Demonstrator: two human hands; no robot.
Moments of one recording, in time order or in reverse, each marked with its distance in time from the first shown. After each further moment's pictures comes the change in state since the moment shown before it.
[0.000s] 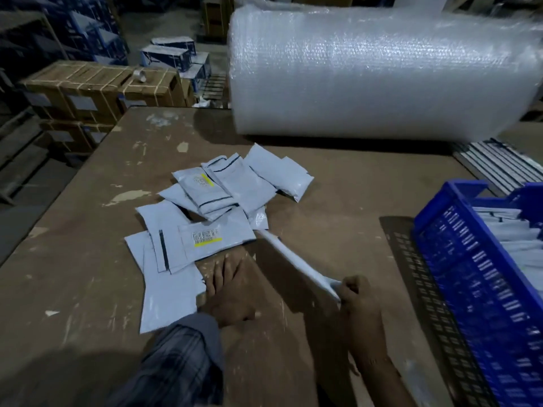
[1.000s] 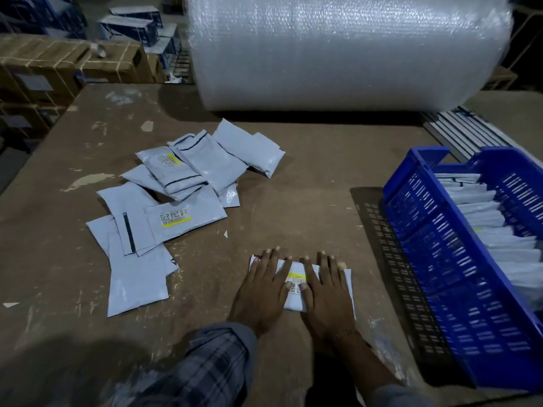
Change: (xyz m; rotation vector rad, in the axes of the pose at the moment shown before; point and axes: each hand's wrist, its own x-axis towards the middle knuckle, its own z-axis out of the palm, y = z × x) left_hand -0.046 0.103 0.072 0.217 -0.195 0.439; right_hand -0.017 0.097 0.033 -0.584 -0.188 -0.169
